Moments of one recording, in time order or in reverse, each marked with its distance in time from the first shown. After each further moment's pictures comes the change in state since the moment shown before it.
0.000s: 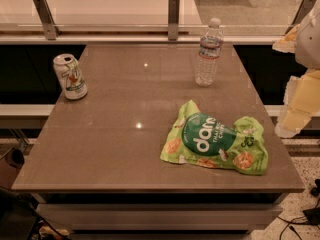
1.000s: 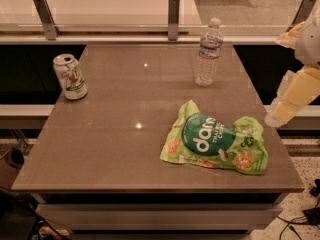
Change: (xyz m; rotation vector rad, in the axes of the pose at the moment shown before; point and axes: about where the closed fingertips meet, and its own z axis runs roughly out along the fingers) arm 0.001 -0.025 0.012 0.073 -0.099 0.074
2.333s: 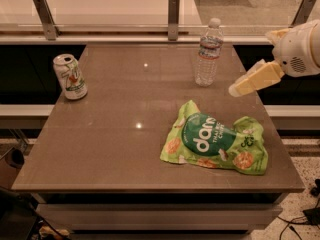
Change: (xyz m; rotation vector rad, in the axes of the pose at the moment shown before) arm -0.019 -0.082 0.066 0.172 -0.405 0.254
